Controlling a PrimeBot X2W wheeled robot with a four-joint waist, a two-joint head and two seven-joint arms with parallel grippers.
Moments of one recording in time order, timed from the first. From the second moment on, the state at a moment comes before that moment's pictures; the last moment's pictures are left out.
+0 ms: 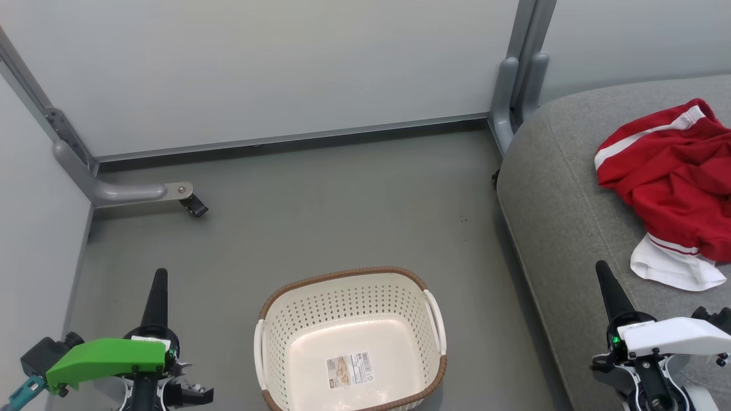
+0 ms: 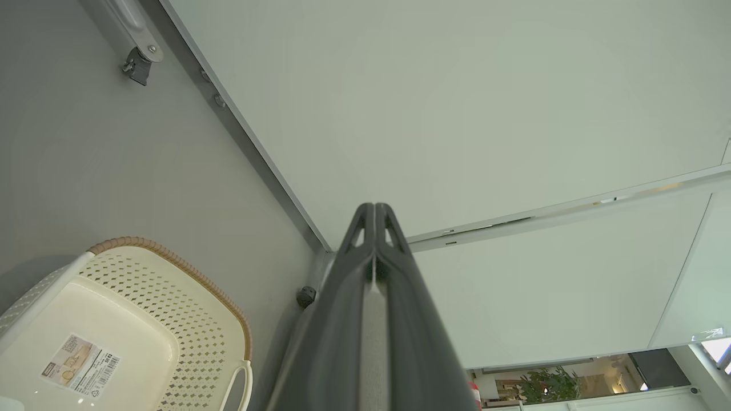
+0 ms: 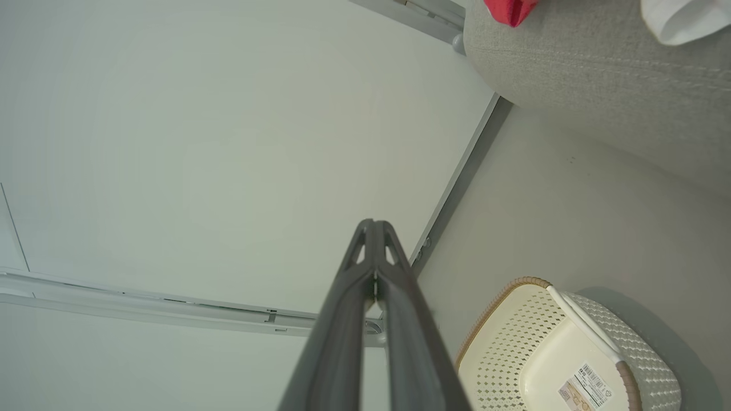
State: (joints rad) left arm -0.09 0.05 0.07 0.25 -1.32 -0.12 0.04; right arm -0.07 -0.04 -0.10 0.22 1.32 0.13 0.04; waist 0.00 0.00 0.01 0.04
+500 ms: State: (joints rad) left arm -0.09 0.05 0.09 0.25 -1.44 -0.12 0.07; right arm -0.09 -0.05 -0.10 0.23 1.44 0.13 0.07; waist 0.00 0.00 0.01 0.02
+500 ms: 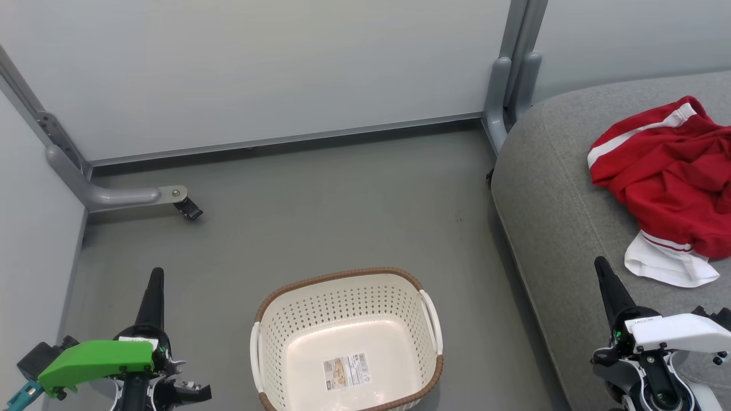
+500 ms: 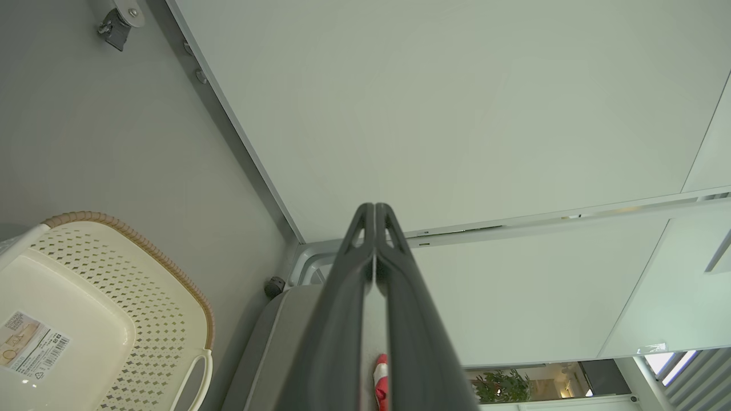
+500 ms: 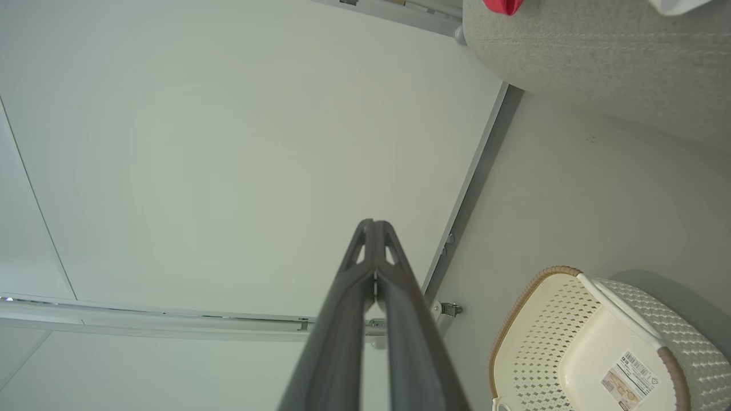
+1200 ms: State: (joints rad) left arm -0.10 0.05 0.11 0.25 -1.59 -0.13 0.11; right arm -0.10 -0.05 -0.11 0.24 1.60 0.13 0.11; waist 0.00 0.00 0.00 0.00
